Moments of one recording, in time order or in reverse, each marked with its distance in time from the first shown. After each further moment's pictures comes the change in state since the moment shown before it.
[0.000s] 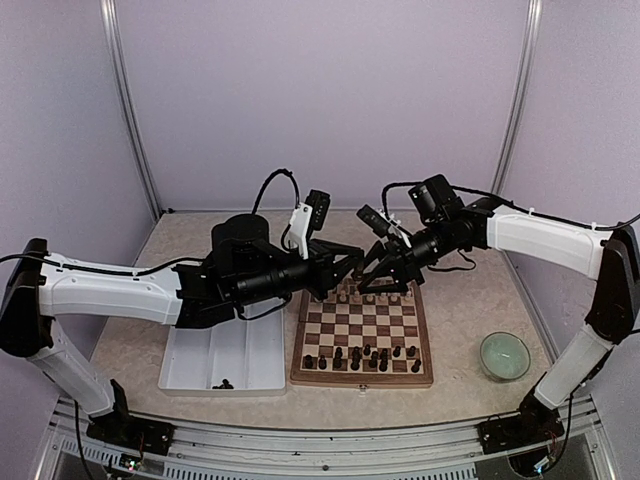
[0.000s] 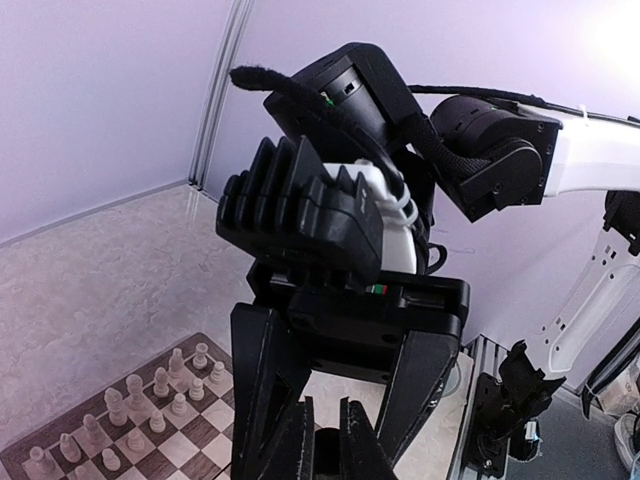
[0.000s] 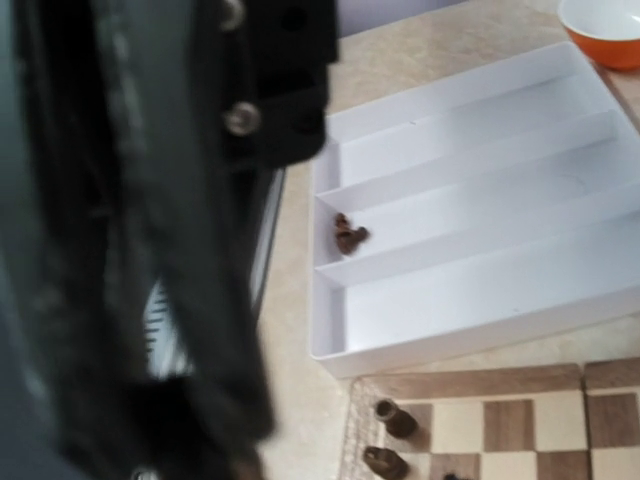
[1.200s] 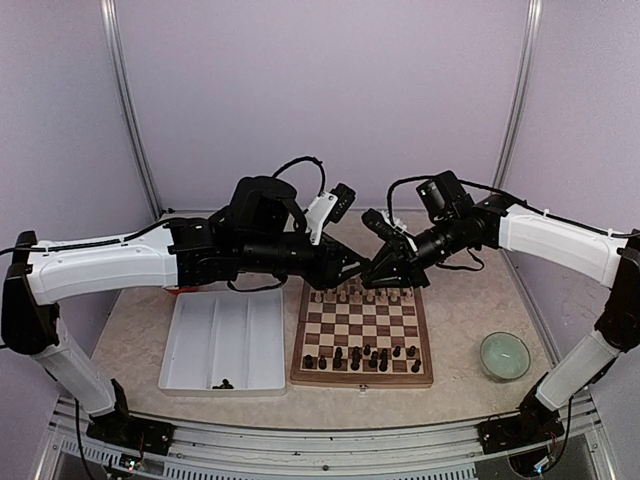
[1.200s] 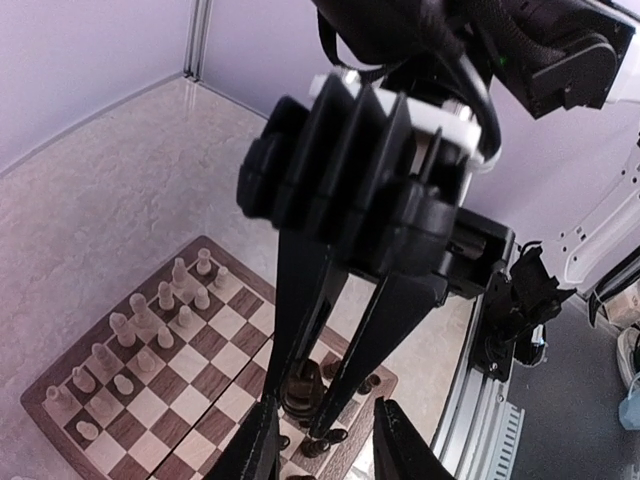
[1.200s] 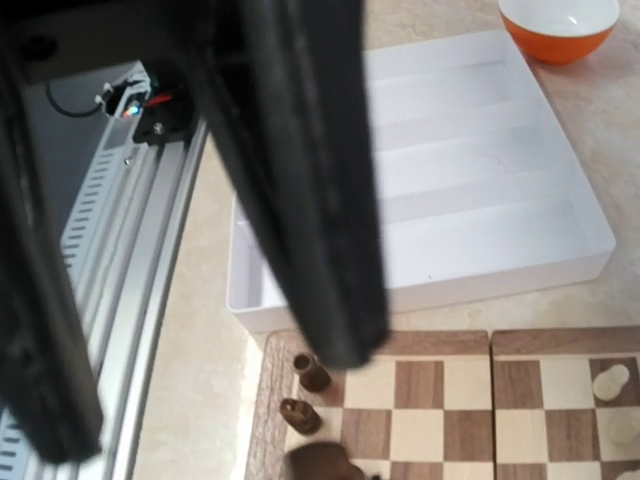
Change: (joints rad) left arm 0.028 0.038 0.320 -0.613 0.117 0.068; right arm 0.010 -0.071 -0.010 -0.052 0.163 -0.144
